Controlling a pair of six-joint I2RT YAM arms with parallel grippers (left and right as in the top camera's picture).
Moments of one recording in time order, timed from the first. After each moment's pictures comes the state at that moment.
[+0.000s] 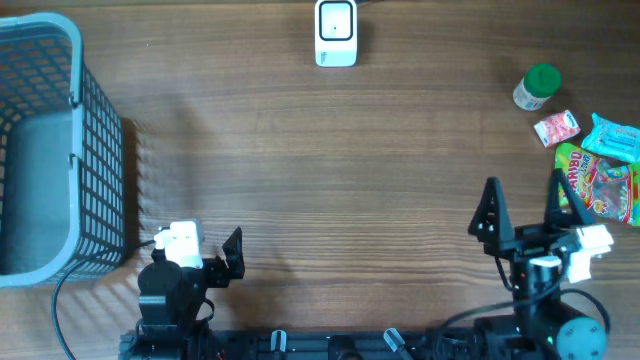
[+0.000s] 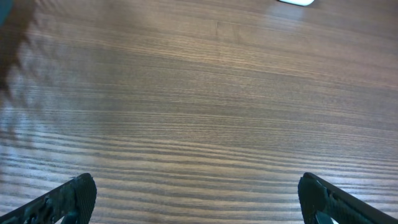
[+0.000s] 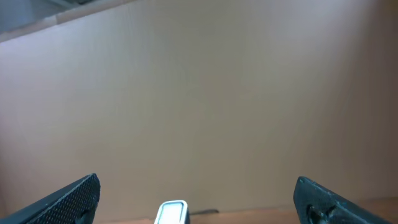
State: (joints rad) left arm -0.02 0.02 0.17 -0.71 0.11 -0.18; right arm 0.08 0.02 0.25 0.14 -0.02 0.23
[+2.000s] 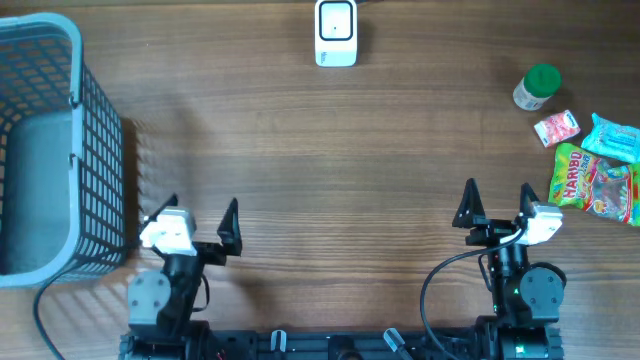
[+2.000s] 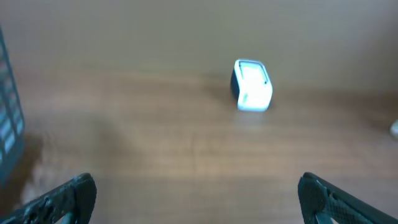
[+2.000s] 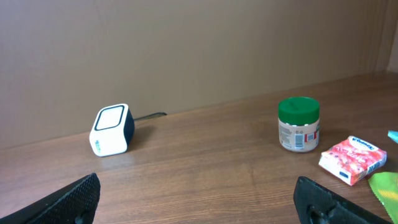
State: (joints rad) left arm -0.05 0.02 0.17 -0.29 0.10 -0.15; right arm -0.01 0.02 0.01 0.01 0.01 0.21
